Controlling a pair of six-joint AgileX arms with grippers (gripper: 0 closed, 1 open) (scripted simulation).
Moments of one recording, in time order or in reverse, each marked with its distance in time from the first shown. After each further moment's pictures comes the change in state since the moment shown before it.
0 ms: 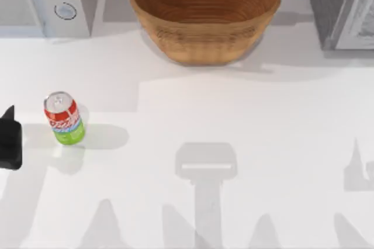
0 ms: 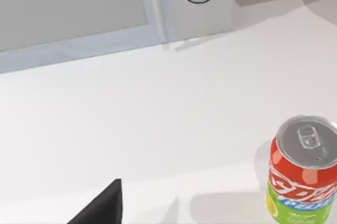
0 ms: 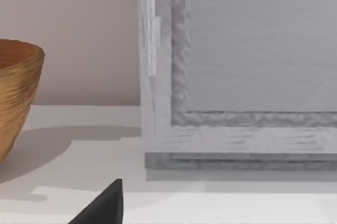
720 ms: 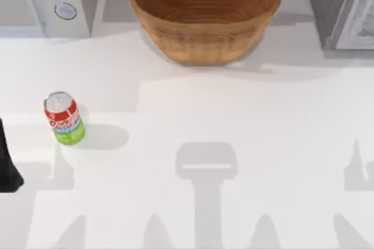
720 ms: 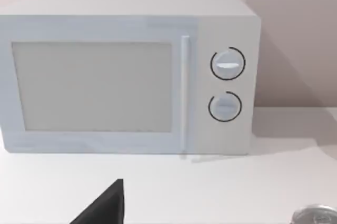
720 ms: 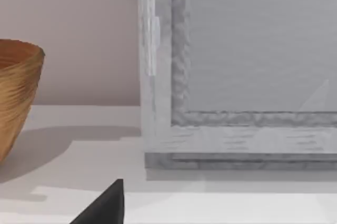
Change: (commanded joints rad) left arm 0.058 -0.544 -0.454 0.343 -0.003 -0.167; right arm 0.000 0.000 0.000 0.000 0.000 0.000
